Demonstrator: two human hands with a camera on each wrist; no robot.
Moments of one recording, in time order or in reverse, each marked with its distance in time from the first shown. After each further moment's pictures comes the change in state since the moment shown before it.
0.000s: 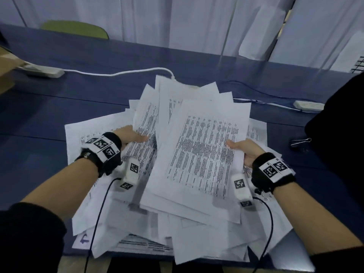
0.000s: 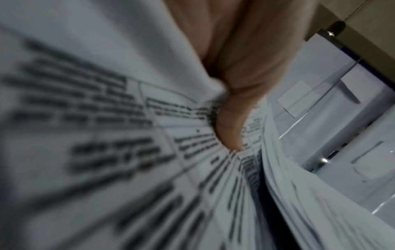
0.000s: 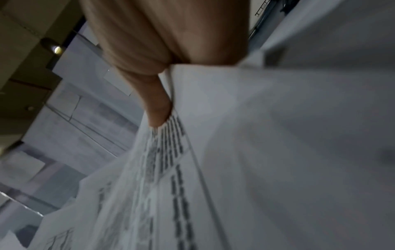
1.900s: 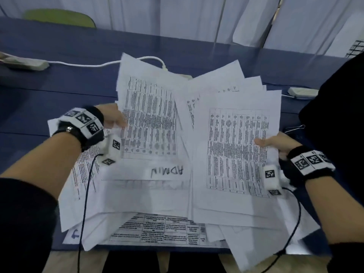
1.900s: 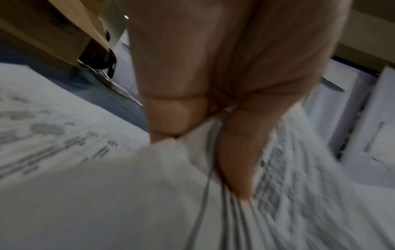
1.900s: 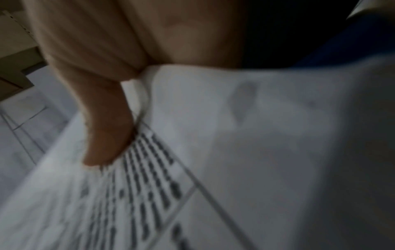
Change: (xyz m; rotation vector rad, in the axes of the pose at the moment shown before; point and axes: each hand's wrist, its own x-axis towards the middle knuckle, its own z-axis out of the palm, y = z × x) left_hand 0.015 0.019 -0.032 0.313 0.040 -0.077; right_hand -0.003 0.016 -0.101 -0.464 0.169 -0.029
